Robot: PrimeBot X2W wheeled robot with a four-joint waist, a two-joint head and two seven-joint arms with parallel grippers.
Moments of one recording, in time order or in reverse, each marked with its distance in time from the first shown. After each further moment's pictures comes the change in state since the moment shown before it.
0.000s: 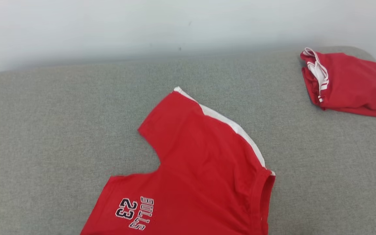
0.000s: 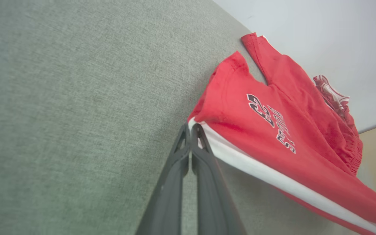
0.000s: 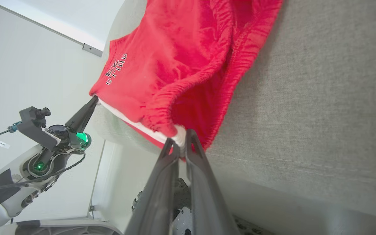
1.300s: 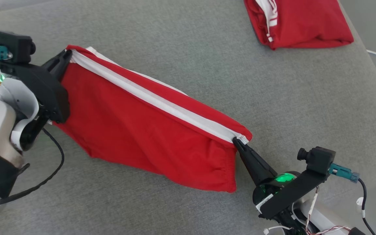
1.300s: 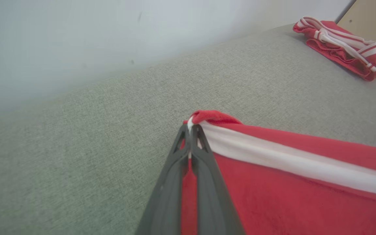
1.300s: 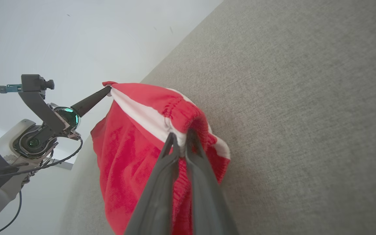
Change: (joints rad) left arm -1.136 0.157 -0.314 0.377 0.184 -0.034 0.453; right arm -0.419 0.366 -0.164 0.208 -0.112 0.000 -0.097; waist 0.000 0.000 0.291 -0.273
